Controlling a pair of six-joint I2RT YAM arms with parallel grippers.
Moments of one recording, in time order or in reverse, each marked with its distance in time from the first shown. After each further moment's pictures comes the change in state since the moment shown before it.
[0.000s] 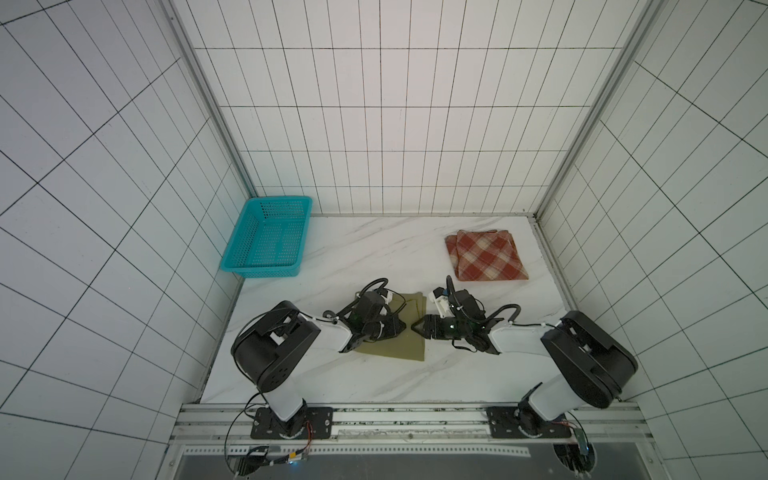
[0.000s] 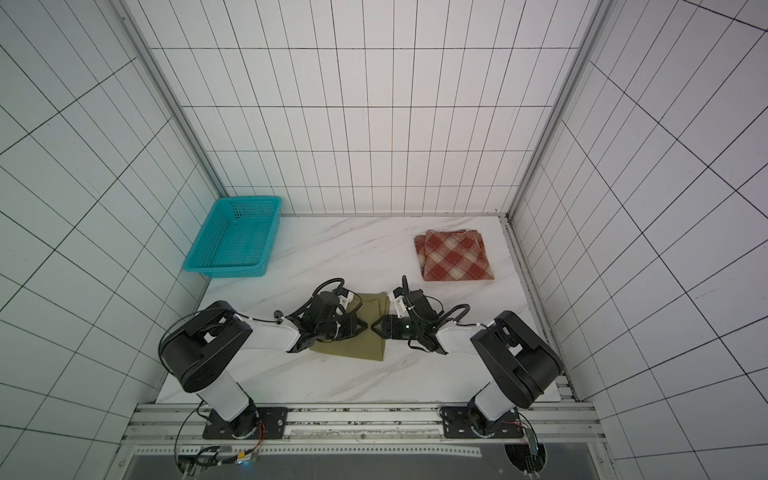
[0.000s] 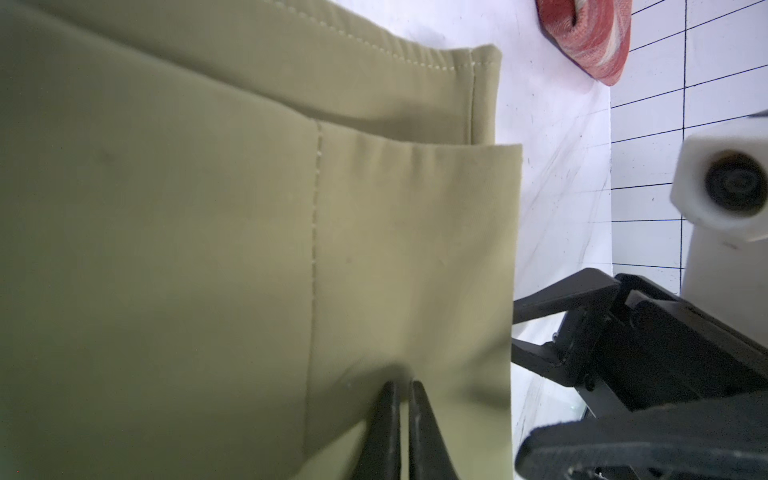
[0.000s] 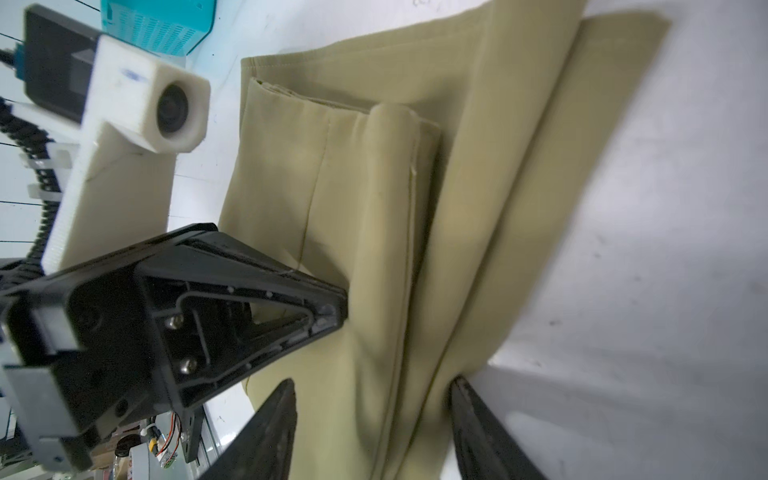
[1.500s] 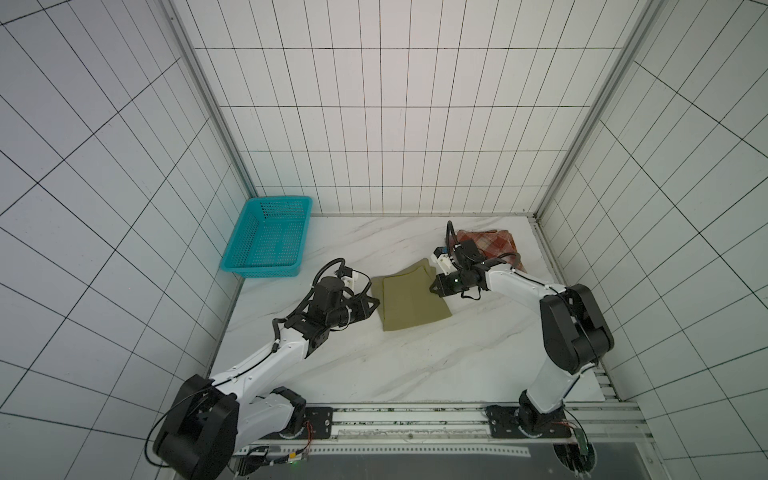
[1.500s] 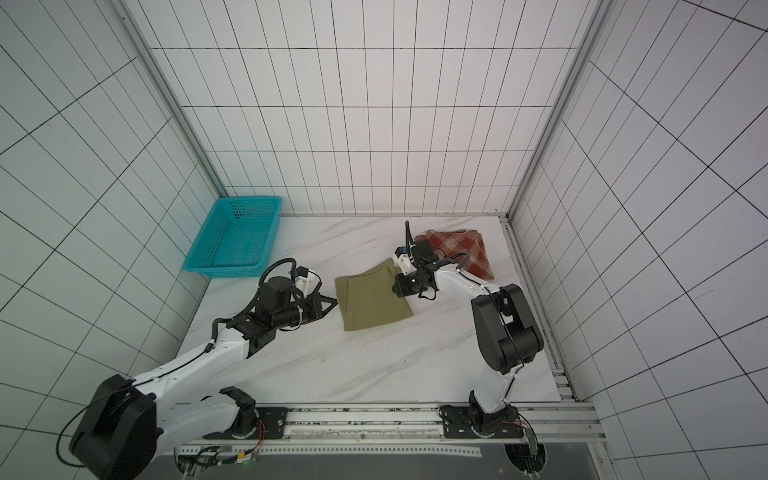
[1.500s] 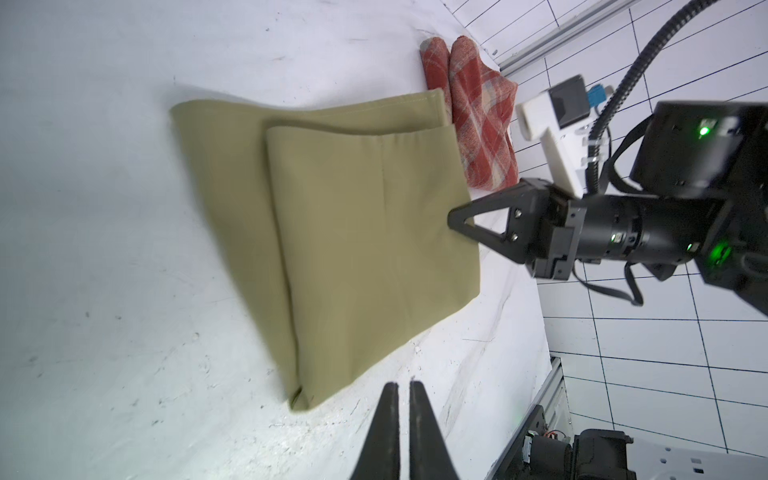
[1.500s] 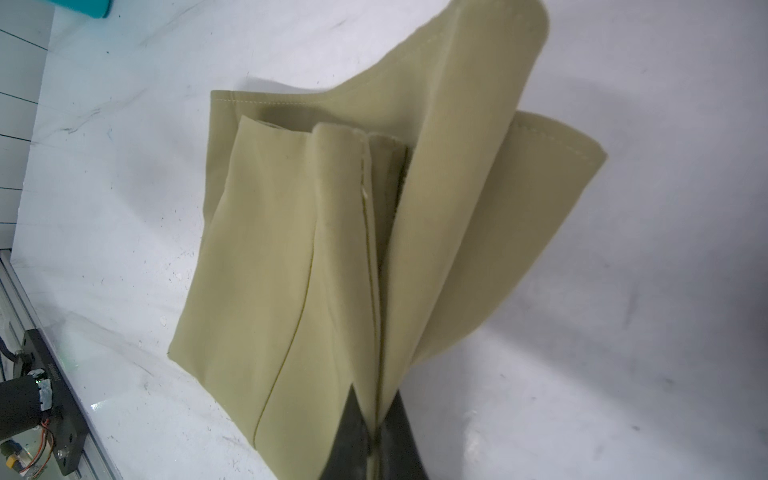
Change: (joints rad) left arm 0.241 -0.566 -0.013 -0.406 0.048 0.082; right arm -0.275 0.193 0.687 -0.818 0.008 -0.621
